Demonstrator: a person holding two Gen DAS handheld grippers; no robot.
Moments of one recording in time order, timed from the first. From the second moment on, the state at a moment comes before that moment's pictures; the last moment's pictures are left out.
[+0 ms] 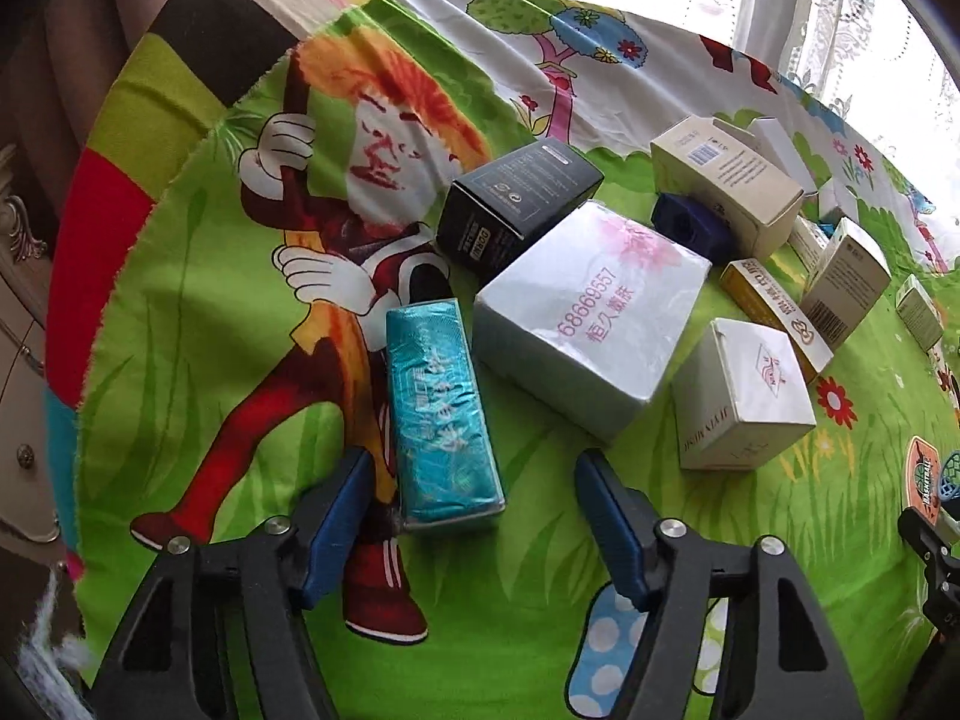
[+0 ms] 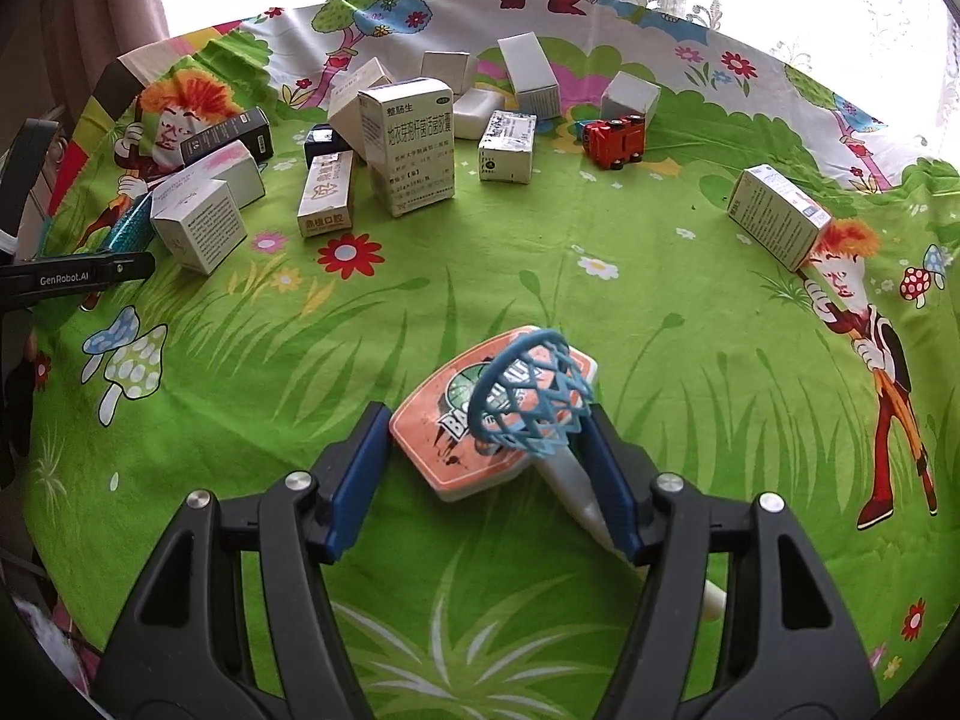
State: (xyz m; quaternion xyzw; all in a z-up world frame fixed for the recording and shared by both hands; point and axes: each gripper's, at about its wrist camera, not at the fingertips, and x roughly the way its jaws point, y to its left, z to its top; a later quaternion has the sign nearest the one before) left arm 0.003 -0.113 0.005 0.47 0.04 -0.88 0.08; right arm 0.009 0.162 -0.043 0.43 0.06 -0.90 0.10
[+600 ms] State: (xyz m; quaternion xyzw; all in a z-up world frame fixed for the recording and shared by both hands) left arm 0.121 -0.043 0.020 0.43 0.01 -0.90 0.02; right arm 0.044 0.163 -0.031 0.41 0.02 -0.90 0.13
